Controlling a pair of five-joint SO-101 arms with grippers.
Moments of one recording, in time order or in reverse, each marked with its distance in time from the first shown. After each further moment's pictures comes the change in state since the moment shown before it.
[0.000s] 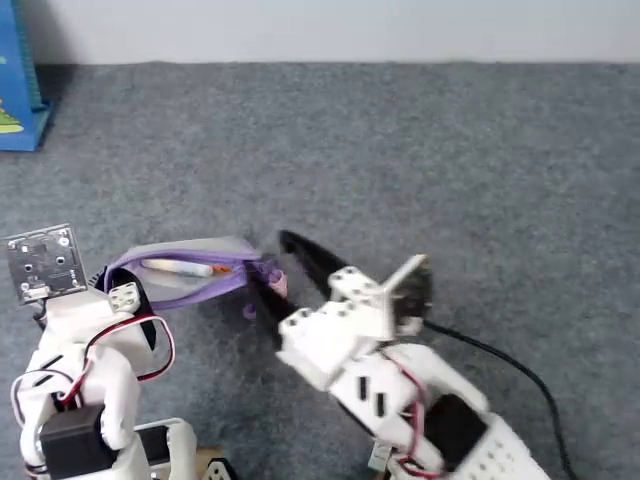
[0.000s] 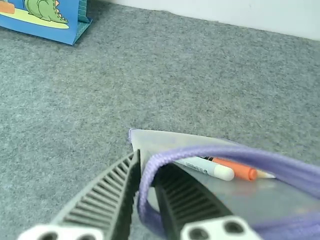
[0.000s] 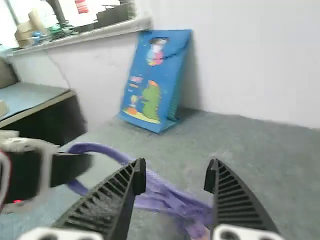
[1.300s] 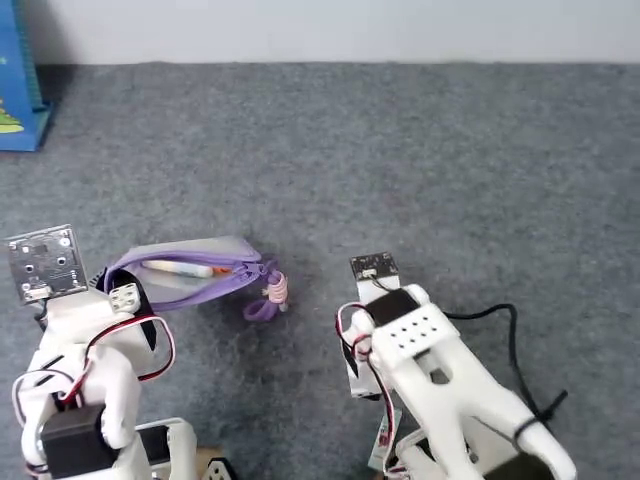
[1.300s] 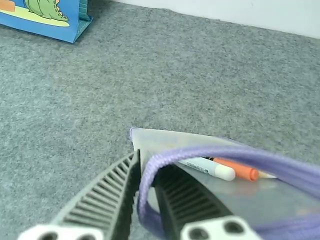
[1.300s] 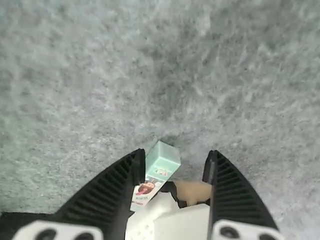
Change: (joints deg) left arm 0.0 0.0 0.5 0.0 0.0; right arm 15.5 53.9 -7.5 48.4 -2.5
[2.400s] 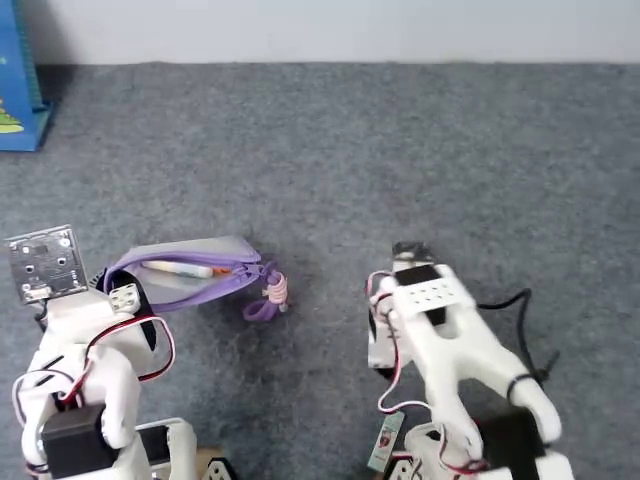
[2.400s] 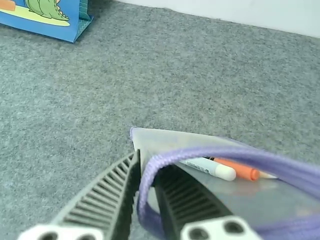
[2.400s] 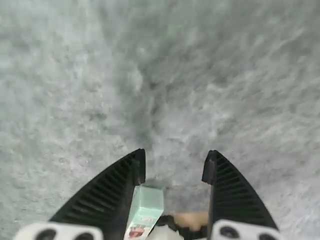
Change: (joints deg) left arm 0.0 0.0 0.4 -0.1 0.0; right arm 15.0 13.0 -3.1 -10.0 1.5
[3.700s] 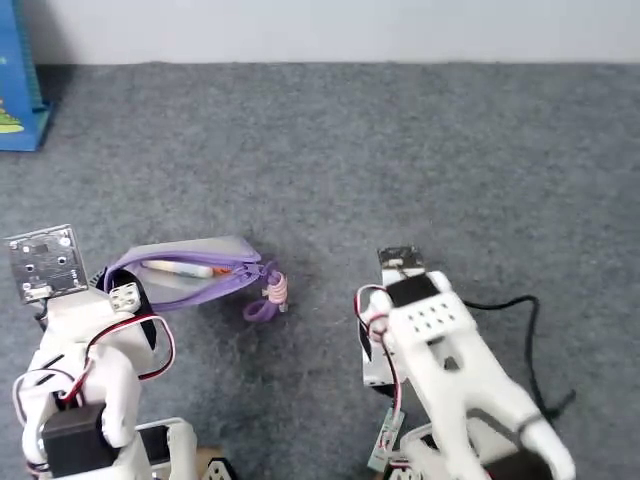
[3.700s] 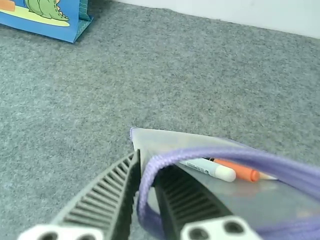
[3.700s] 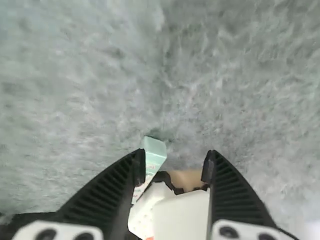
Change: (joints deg) left arm 0.0 0.0 0.1 -0.4 0.0; right arm -7.6 -9.6 0.1 13.7 -1.9
